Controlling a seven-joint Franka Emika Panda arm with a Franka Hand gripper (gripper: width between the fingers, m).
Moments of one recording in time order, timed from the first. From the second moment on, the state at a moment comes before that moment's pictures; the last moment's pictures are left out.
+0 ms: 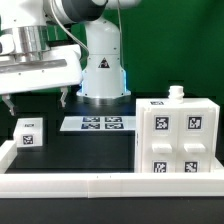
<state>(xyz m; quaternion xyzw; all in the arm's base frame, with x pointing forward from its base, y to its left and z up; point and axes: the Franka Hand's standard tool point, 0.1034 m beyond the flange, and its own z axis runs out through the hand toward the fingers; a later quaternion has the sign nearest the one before) 0.437 -0.161 0.072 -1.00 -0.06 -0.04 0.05</state>
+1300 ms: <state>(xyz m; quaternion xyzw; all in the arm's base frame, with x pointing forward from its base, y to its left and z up) 0.382 -0.204 0.023 -1.00 -0.06 -0.02 0.01</state>
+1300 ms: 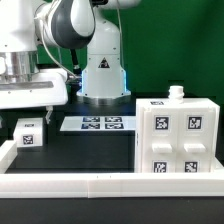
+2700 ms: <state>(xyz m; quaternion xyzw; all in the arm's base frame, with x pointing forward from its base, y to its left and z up) 0.388 -0.193 0.033 -1.00 -0.06 -0.02 0.03</state>
